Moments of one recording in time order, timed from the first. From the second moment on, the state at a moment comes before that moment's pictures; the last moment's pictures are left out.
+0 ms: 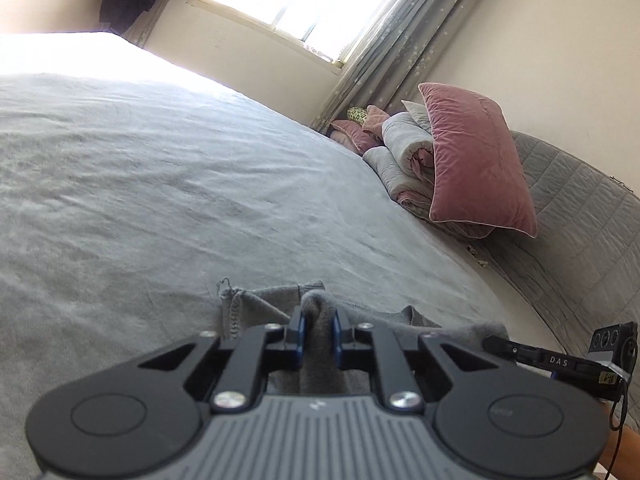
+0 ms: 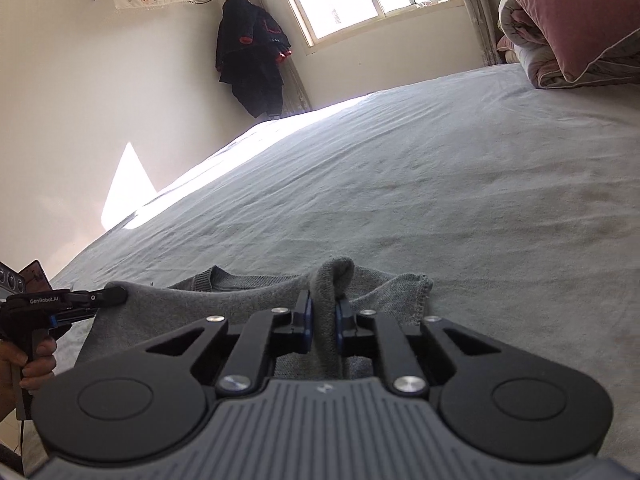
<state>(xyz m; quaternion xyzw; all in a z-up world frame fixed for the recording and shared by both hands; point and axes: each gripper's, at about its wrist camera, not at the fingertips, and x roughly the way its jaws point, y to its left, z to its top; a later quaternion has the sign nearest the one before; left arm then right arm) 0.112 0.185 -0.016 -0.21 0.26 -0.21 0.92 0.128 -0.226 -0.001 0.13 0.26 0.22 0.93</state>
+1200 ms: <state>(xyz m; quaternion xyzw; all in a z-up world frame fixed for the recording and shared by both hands) 0.159 0.138 -0.032 -0.09 0.28 -0.16 0.94 0.187 -0.180 -0.018 -0.03 0.27 0.17 0.95</state>
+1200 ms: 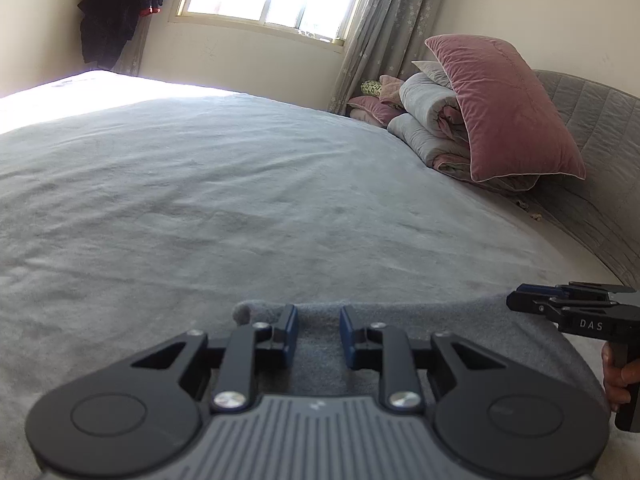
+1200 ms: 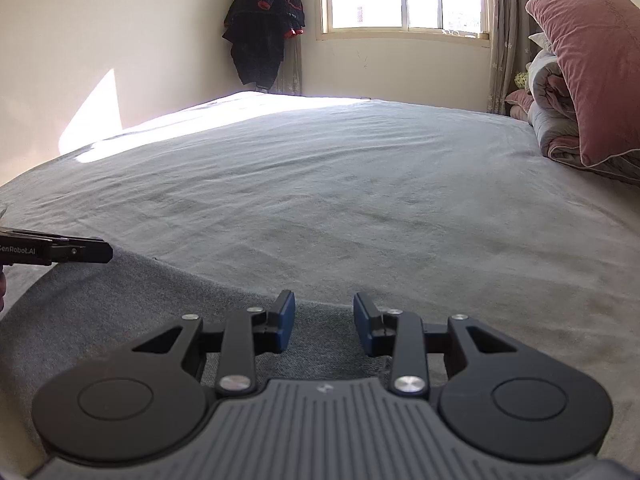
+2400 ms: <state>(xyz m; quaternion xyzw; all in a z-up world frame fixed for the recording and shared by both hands) 0.082 0.192 -0.016 -0.19 0.38 -0.16 0.89 0.098 -0.174 0.018 -0.02 0.29 0.21 0.93</state>
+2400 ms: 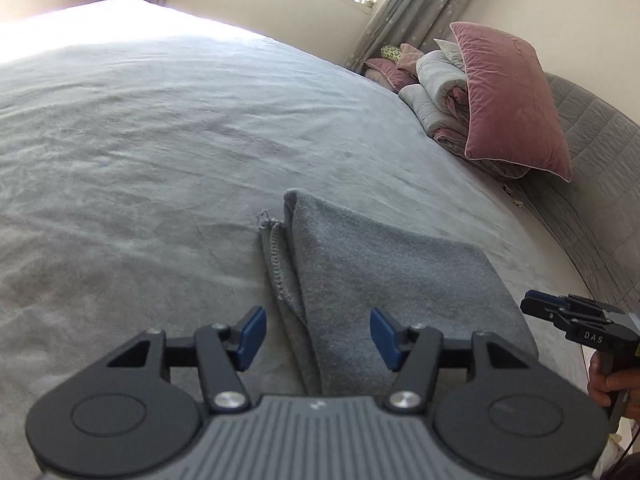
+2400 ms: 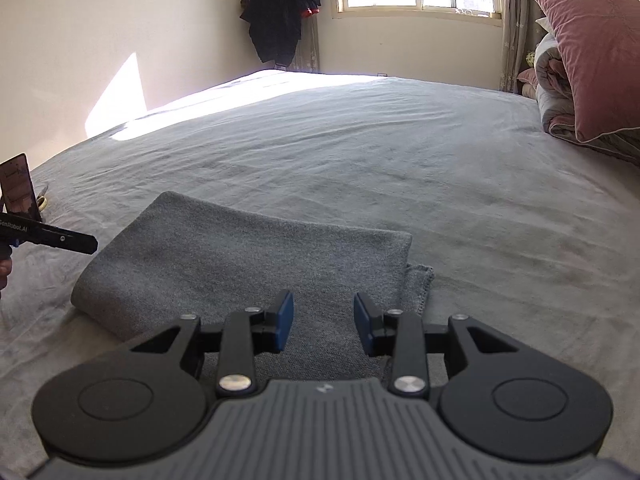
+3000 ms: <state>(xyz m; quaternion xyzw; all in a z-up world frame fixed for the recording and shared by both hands) 0.091 0.178 -0.038 -0.34 0.33 -0.16 0.87 0.130 -0.102 -0.027 0.07 0.31 0.23 0.92</state>
